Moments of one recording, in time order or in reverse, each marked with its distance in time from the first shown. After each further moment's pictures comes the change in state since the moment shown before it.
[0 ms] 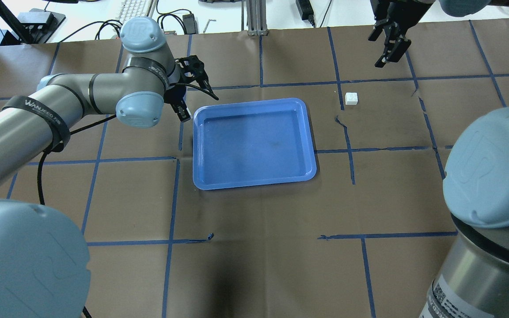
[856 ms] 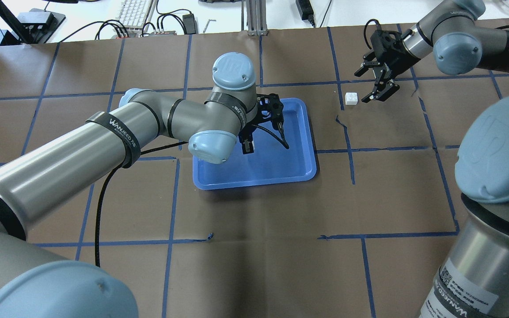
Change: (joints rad) left arm -0.234 -0.030 -0.037 0.008 -0.016 0.009; right arm -0.065 0.038 0.262 -0.216 0.207 -0.166
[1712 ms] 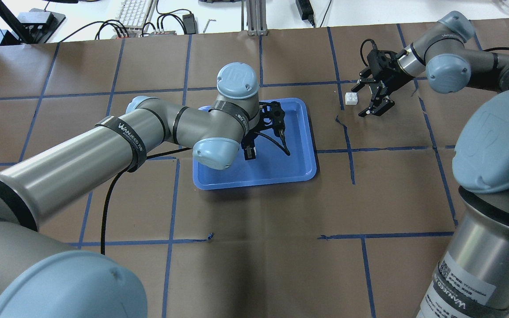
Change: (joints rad) left arm -0.003 -0.023 -0.014 0.034 -0.003 -0.006; right arm -0.006 0.034 0.055 -0.056 0.000 -0.015
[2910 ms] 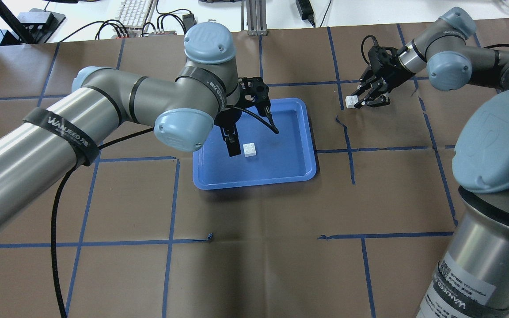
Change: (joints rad) left arm 0.062 0.263 0.029 -0.345 -0.009 -0.098; right arm 0.000 -0.007 -0.018 -0.009 0.000 0.016
